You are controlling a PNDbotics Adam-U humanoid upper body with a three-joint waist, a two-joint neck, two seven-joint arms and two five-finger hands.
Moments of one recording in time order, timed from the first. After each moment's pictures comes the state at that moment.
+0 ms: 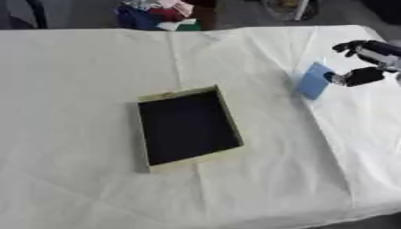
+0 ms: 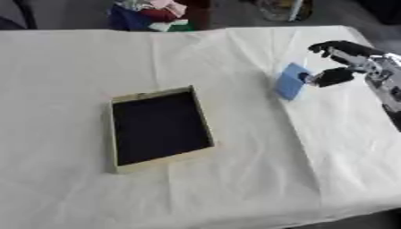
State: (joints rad) left arm -0.24 0.16 0.00 -1.82 -0.16 -0.10 0.16; right arm -0.43 -0.93 0.04 -1.10 0.54 -0.10 0.32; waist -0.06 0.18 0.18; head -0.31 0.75
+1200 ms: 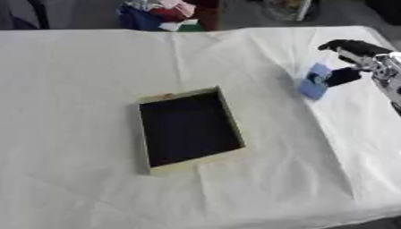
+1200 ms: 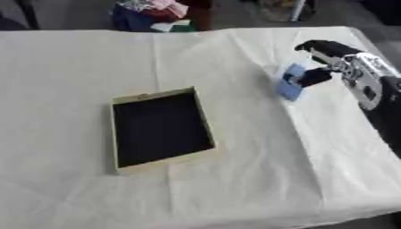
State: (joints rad) left arm -0.25 0.16 0.00 -1.82 -0.16 -0.09 0.15; right arm -0.46 -0.91 0.05 -1.09 0.68 -0.04 0.27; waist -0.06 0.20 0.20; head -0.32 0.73
